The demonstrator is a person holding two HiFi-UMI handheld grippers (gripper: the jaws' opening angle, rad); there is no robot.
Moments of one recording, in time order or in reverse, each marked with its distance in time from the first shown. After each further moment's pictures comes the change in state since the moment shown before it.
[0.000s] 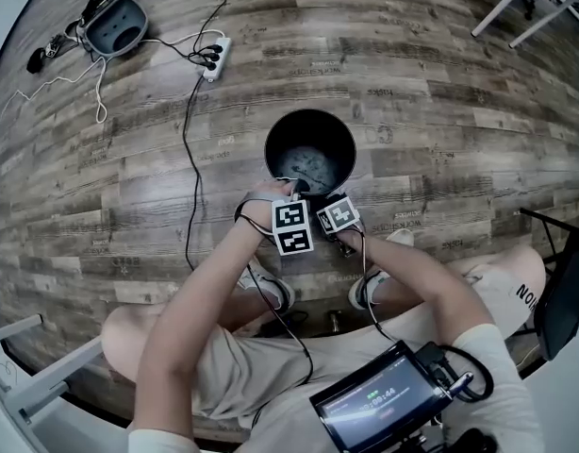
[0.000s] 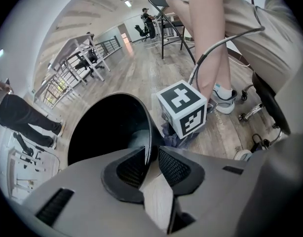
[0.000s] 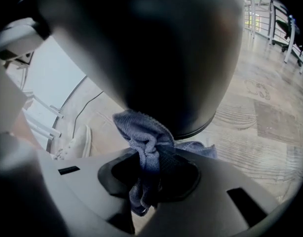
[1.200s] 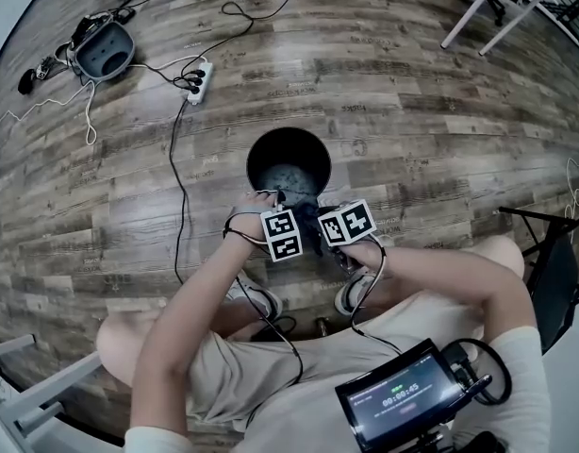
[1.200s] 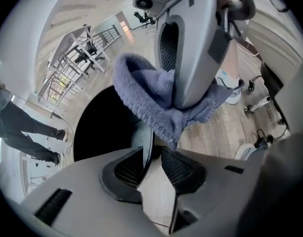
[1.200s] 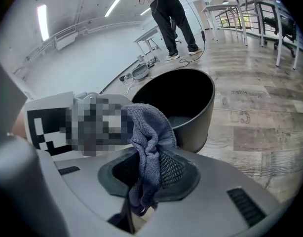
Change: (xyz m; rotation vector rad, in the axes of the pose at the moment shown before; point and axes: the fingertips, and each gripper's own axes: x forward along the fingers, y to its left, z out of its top) left arm 0.004 -0.002 -0.010 0.014 0.148 0.067; right arm -0.178 0.060 0.065 0.053 -0.182 0.113
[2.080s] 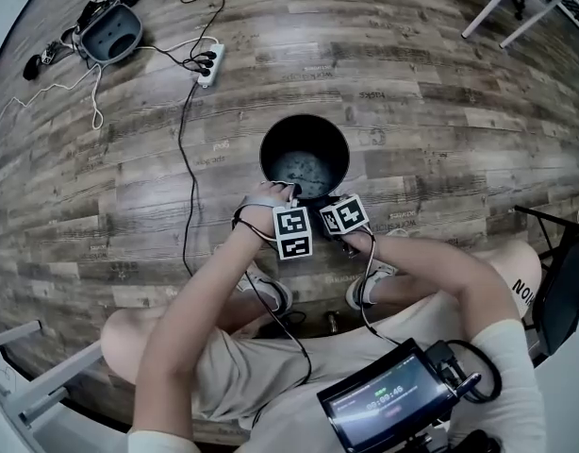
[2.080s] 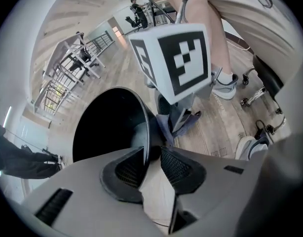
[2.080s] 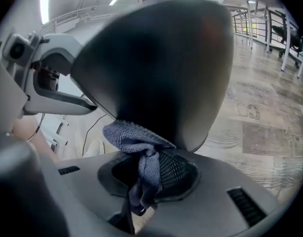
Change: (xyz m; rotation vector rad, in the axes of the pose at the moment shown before) left arm -0.001 -0.003 0.004 0.082 -0.038 -0.003; right arm 0.096 -0.058 -0.041 -0.077 0.051 -0.073
